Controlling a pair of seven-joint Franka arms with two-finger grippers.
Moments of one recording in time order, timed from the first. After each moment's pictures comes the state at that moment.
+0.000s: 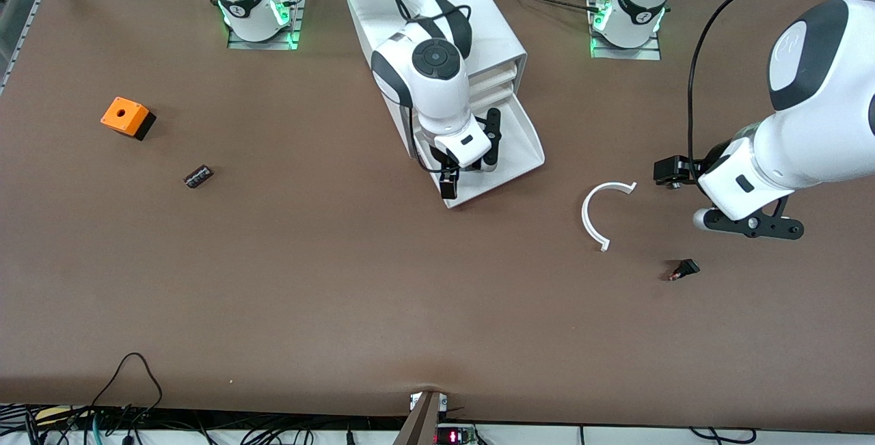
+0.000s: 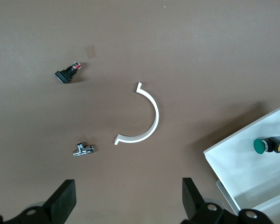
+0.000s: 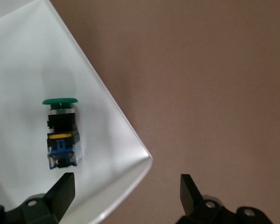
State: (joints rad) left arm -0.13 0.43 -0.04 -1.16 -0.02 1.40 -0.08; right arm 0.98 0.70 -0.24 -1.31 0.10 2.16 -0.67
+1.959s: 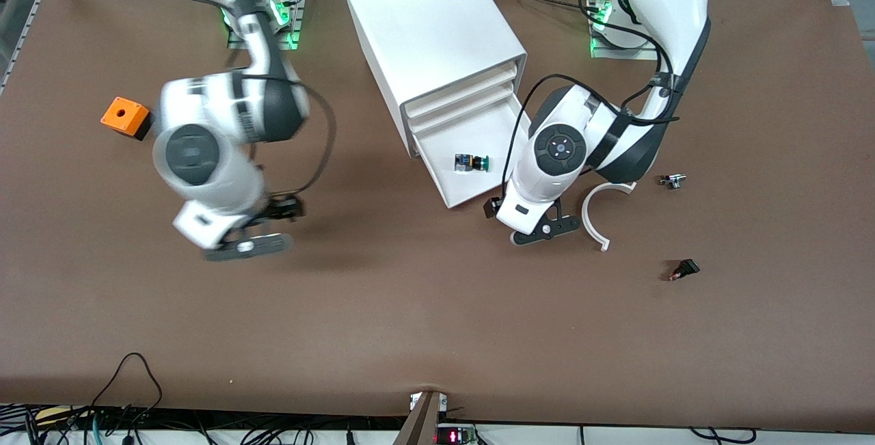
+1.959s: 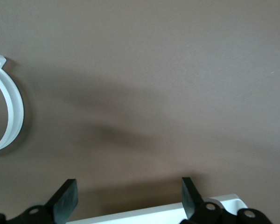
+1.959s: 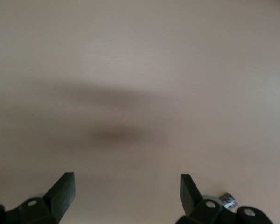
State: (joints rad) left arm -0.34 0.60 -0.22 -1.53 0.08 2.05 -0.88; right arm 0.61 0.54 -0.43 -1.38 0.11 1.82 0.08
